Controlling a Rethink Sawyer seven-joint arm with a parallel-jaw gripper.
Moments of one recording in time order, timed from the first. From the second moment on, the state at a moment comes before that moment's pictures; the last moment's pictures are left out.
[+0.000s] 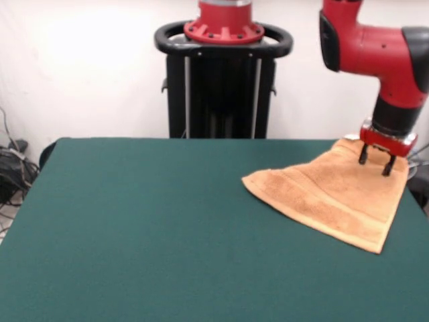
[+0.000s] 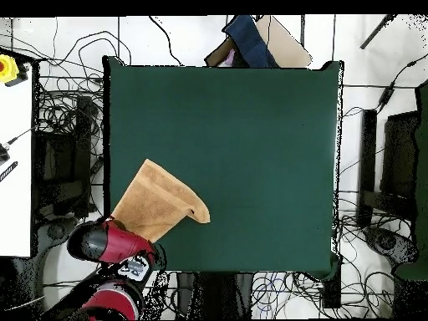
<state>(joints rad) 0.38 -0.45 0.00 2.05 0.68 0.12 2.10</state>
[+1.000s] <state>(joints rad) 0.42 -0.44 -0.29 1.78 0.59 0.32 2.10</state>
